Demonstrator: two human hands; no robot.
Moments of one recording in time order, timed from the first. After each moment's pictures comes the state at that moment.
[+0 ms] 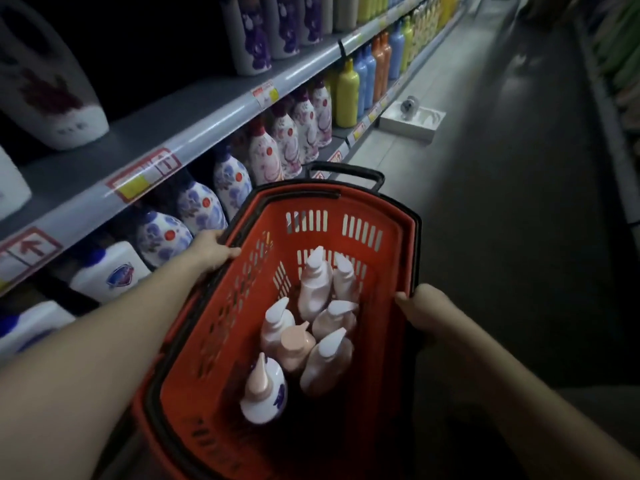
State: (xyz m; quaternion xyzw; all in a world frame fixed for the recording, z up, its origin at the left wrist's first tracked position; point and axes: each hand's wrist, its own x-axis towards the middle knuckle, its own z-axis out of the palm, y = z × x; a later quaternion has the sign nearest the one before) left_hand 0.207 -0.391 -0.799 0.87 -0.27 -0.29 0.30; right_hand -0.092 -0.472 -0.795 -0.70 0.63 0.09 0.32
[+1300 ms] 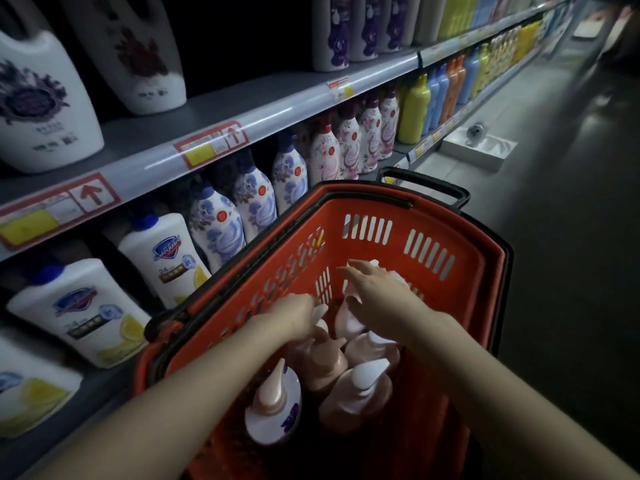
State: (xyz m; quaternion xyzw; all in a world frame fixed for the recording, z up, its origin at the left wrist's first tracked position) left_hand 0.158 -0.371 -0.909 0.84 -0.49 -0.25 -0.03; right_hand 0.025 -0.451 -0.847 -0.94 0.27 0.05 0.18
